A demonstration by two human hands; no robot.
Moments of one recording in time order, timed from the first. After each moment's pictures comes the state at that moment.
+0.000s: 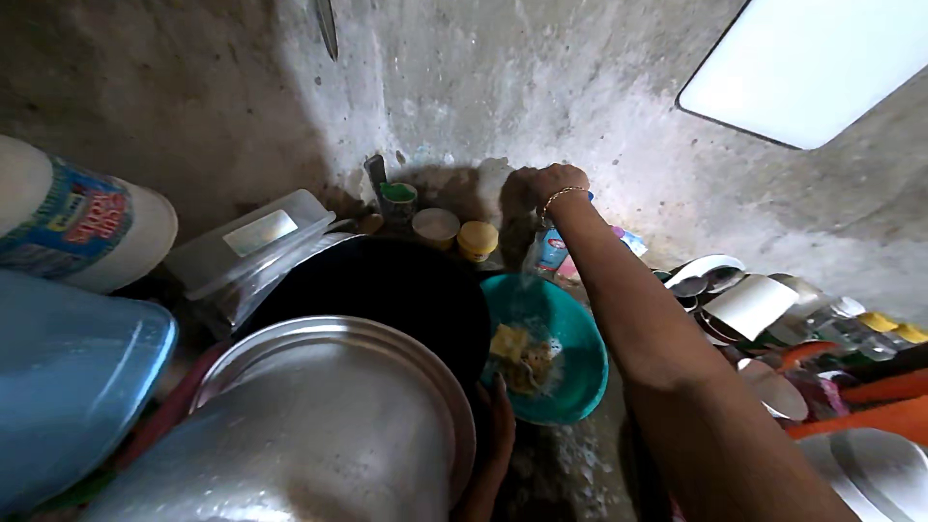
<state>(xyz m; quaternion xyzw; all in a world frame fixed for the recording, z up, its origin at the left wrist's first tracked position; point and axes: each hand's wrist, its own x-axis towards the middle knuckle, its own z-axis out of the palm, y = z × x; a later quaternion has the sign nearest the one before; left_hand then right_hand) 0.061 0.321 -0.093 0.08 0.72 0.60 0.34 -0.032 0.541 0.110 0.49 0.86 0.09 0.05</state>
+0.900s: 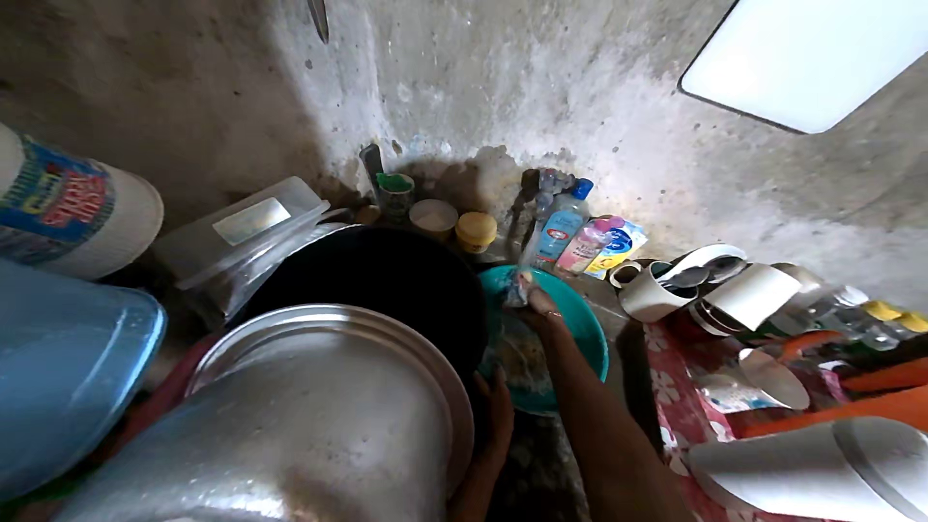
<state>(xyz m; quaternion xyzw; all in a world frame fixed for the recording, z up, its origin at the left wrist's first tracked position) 0.058 0.324 -0.097 0.08 0.70 0.62 0.35 0.048 0.530 -0.122 0.50 0.47 -0.67 -0.28</state>
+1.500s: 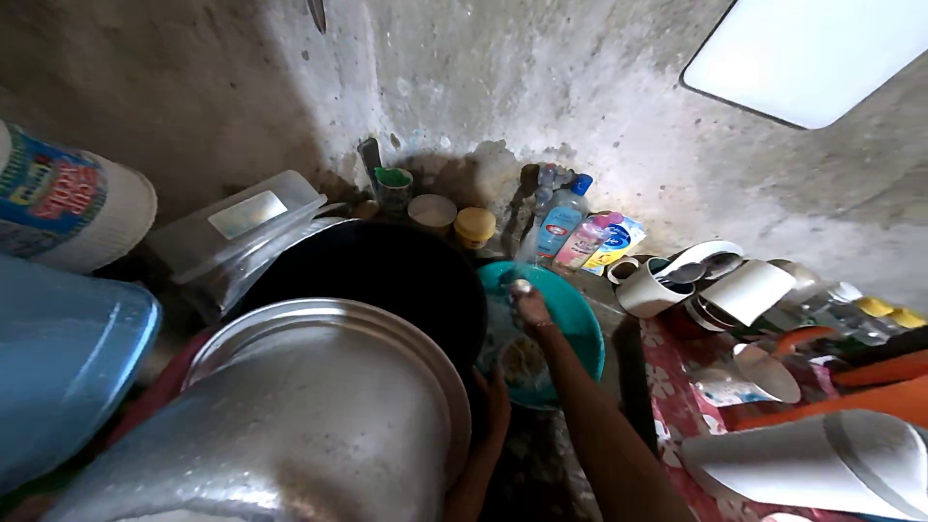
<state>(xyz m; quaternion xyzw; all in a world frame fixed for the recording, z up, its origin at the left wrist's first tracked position) 0.058 0.323 -0.095 0.10 0.71 0.60 0.35 0.053 0.499 -0.111 0.53 0.65 -0.50 -0.23</state>
